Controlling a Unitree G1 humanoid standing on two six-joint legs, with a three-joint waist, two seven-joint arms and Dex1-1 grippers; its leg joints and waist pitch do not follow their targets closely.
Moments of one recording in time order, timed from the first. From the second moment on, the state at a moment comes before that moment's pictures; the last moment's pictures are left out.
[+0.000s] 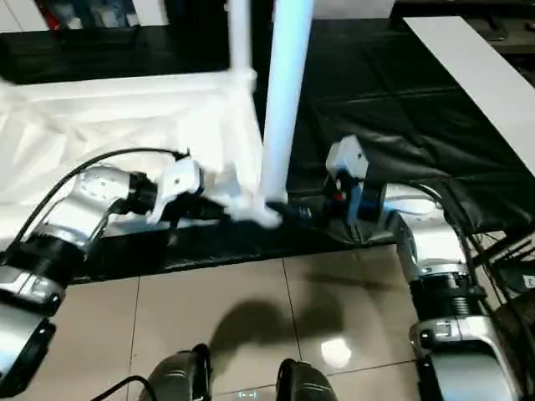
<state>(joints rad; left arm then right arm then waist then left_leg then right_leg) -0.77 0.42 -0.28 0.65 0.01 -0.06 -1.31 -0.58 -0.45 0.04 0.41 0.28 0.12 1.28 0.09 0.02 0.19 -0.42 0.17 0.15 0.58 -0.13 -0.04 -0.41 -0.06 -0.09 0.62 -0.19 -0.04</state>
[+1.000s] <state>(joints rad) -0.75 0.44 -0.31 0.59 -0.01 -0.04 -1.41 -0.62 -0.44 0.10 0.48 0.29 0.14 1.44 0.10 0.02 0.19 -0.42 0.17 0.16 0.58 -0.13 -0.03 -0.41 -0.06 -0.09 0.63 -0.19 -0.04</state>
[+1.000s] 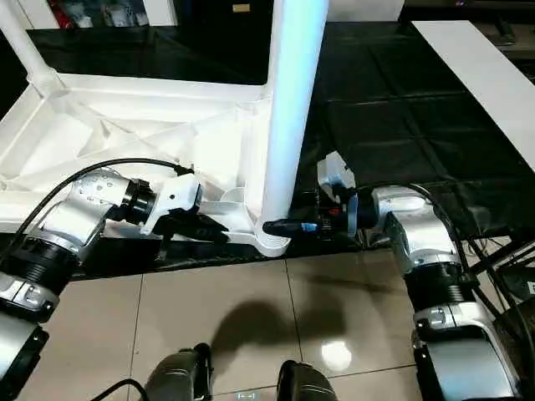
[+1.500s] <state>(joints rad) -0.89 0.27 -0.24 0.78 0.07 0.16 -0.98 -0.62 -0.16 -0.02 0.40 0.12 0.28 0.60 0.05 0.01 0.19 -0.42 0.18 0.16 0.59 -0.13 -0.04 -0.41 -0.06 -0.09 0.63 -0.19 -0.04</state>
